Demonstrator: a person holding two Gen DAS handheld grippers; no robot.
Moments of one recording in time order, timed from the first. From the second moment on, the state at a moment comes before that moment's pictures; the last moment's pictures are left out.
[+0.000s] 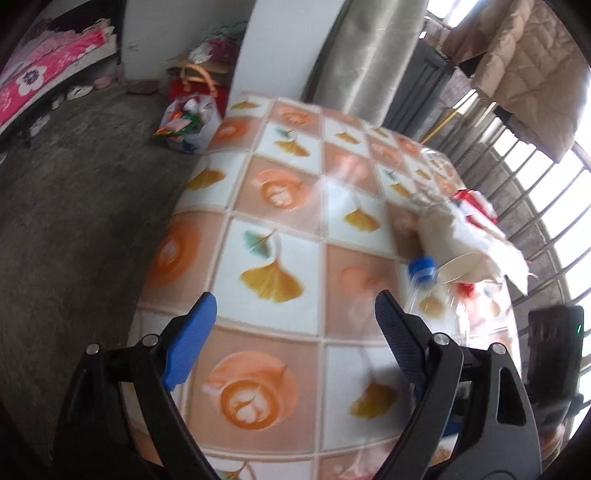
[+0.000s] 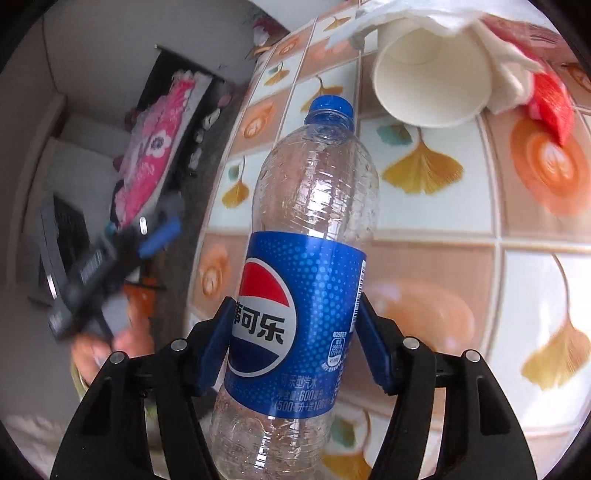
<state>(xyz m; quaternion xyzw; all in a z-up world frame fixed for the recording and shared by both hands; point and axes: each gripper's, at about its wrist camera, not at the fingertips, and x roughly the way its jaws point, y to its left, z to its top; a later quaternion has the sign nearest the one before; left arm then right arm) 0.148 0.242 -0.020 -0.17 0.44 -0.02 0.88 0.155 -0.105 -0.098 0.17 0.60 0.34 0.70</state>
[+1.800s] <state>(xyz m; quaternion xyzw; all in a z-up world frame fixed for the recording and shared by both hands) 0.145 0.168 -0.006 -0.10 0.47 -0.16 0.86 0.101 -0.292 -0.096 0.31 0.54 0.15 0.77</state>
